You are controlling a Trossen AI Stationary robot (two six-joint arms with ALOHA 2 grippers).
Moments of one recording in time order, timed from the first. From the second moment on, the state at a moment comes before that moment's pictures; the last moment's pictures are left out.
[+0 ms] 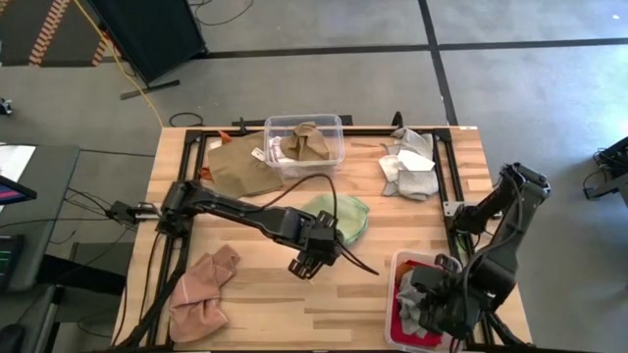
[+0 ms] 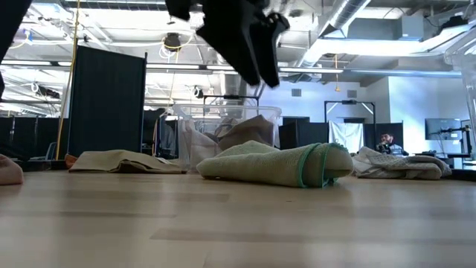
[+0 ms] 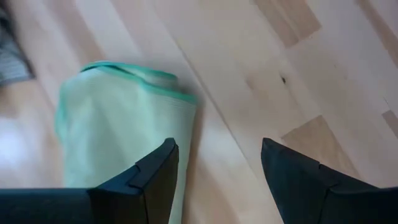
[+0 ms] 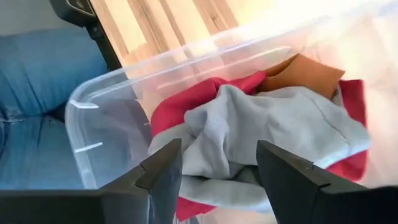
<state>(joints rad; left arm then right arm) -0.25 2.03 1.86 -0.95 -0.17 0.38 0.97 1.49 1.42 -1.21 0.22 1.43</state>
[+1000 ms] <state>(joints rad) -0.47 1.70 1.86 -1.42 -0.34 0.02 0.81 1.49 1.63 -1.09 0.61 0.63</state>
